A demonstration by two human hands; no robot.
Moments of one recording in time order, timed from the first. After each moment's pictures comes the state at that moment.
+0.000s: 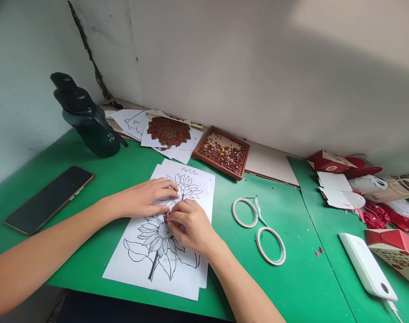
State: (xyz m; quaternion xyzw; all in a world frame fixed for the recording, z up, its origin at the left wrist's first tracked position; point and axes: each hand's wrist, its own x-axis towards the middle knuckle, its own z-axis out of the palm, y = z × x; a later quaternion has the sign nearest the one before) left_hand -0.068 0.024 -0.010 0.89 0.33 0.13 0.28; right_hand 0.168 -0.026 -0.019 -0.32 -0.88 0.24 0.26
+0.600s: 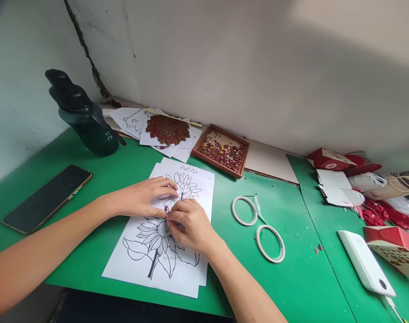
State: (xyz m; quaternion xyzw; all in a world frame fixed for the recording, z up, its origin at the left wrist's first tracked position) left_hand -0.070 0.025 -0.006 0.87 0.34 0.10 0.33; right_hand 0.167 -0.027 -0.019 -0.31 -0.88 0.23 0.27
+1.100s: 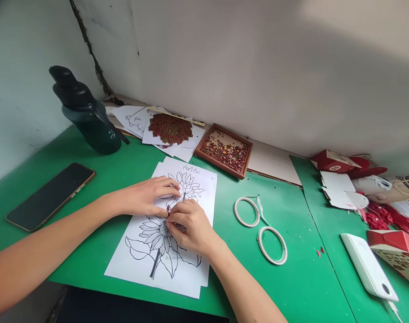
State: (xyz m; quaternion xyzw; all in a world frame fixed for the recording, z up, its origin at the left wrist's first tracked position) left_hand -0.071 0.026 -0.010 0.88 0.33 0.12 0.33; right_hand 0.164 -0.028 -0.023 -0.30 -0.87 0.27 0.28
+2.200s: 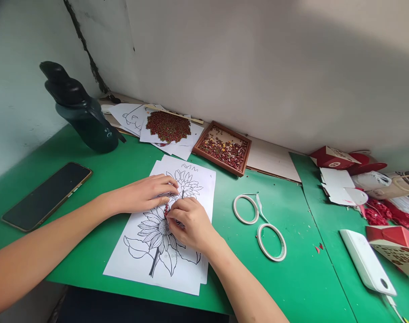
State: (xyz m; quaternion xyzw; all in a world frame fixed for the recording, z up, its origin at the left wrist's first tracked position) left_hand -0.069 0.027 -0.014 0.88 0.32 0.14 0.31; right_hand 0.165 -0.027 -0.021 -0.31 -0.88 0.22 0.29
